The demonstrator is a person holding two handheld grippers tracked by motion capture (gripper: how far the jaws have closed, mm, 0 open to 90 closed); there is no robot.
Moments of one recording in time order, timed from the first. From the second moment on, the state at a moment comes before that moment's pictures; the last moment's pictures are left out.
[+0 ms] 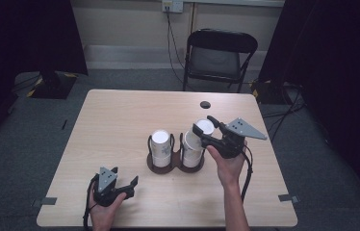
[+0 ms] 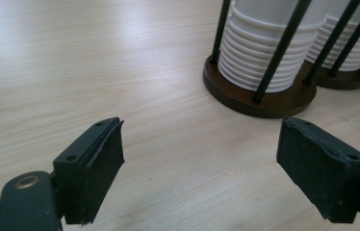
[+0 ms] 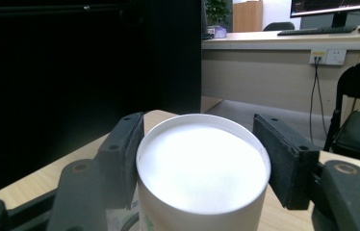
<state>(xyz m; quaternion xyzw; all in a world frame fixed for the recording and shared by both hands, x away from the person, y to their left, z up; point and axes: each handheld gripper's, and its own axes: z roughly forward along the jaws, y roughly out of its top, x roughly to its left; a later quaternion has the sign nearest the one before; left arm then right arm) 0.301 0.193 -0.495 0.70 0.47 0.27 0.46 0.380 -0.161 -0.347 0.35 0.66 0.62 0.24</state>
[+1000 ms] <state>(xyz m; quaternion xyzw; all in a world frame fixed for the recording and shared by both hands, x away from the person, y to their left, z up) 0.298 0.172 -0.483 0.69 0.45 0.23 0.52 0.337 -0.177 -0.380 0.41 0.62 0.66 0.12</state>
